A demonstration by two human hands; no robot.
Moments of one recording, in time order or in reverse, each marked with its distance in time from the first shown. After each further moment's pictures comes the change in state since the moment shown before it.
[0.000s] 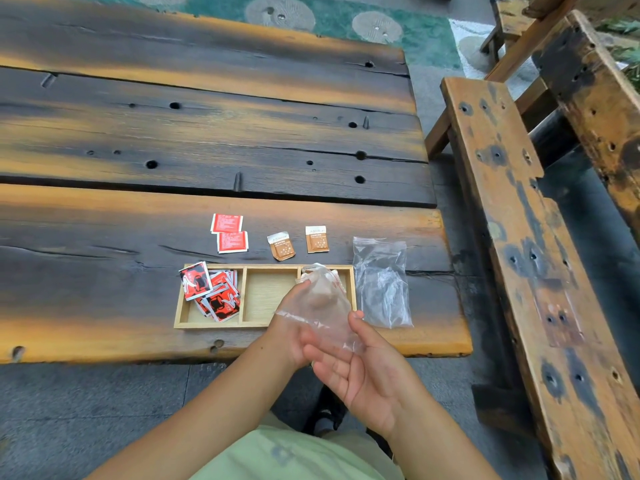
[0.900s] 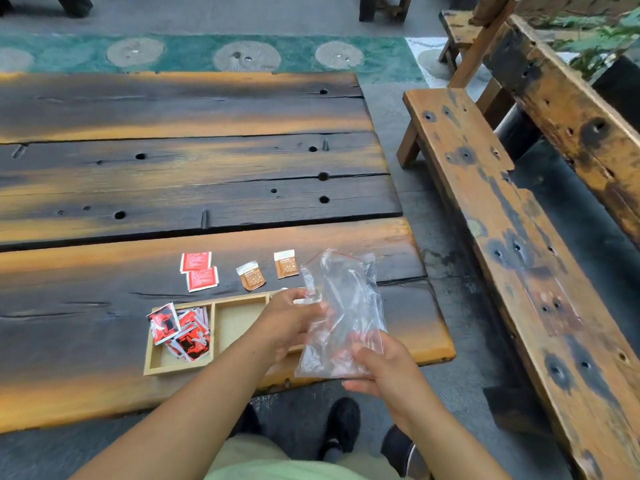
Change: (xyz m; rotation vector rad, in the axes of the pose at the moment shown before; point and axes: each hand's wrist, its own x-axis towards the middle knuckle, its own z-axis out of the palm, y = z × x) left_hand 0.002 0.003 0.066 0.871 0.263 0.313; right_hand 0.012 -0.036 -0.093 -0.533 0.190 -0.386
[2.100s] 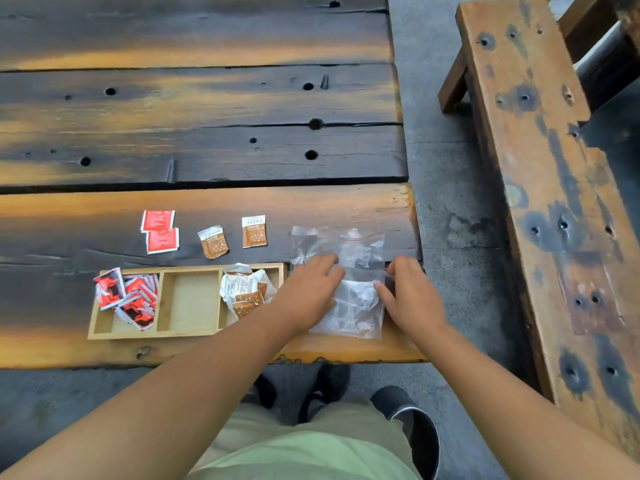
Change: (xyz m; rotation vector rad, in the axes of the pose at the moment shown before) left_hand 0.114 -0.028 0.091 1.640 0.033 0.573; right_hand 0.190 0.004 -0.144 -1.189 0.178 -0.497
